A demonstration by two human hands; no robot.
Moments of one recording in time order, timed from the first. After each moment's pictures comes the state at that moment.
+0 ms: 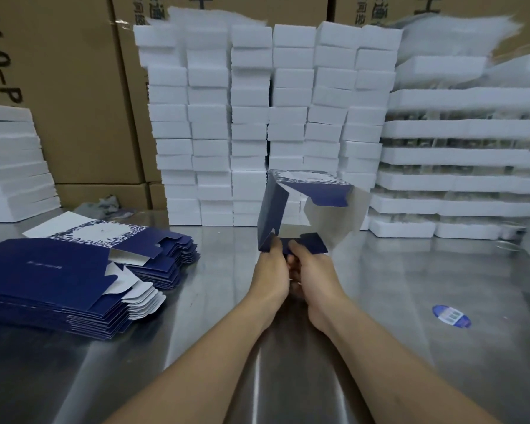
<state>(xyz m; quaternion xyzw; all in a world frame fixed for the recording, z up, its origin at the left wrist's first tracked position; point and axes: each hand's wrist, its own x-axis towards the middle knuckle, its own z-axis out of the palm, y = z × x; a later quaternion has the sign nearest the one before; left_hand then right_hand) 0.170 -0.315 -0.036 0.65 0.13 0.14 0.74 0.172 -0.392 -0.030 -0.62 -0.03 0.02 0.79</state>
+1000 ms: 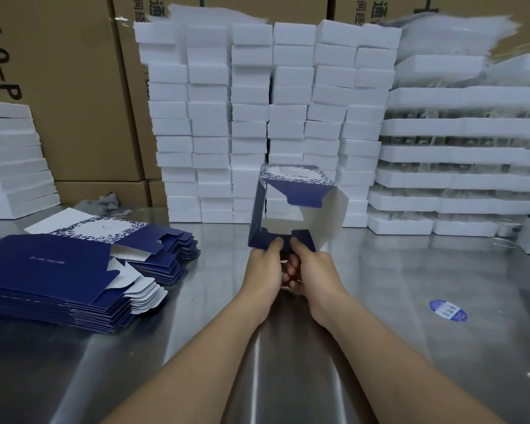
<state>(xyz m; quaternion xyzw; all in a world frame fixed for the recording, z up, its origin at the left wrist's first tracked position) 0.162 -0.305 -0.037 0.65 0.10 0.15 0.74 0.181 -0.396 -0.038 -0.62 -0.04 0.04 0.78</state>
